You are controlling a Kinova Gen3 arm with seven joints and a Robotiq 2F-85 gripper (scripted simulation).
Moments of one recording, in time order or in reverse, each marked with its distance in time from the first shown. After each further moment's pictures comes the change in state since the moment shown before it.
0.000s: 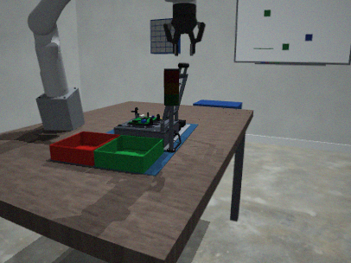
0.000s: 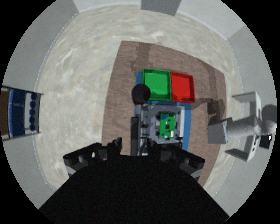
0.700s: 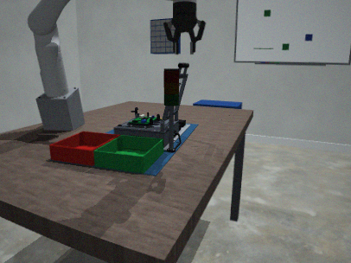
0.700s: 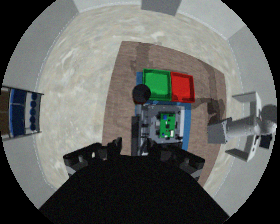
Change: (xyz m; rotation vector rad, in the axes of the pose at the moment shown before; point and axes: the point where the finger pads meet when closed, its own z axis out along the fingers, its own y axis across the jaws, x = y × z) arm -0.001 -0.001 -0.005 0.004 -0.002 -0.001
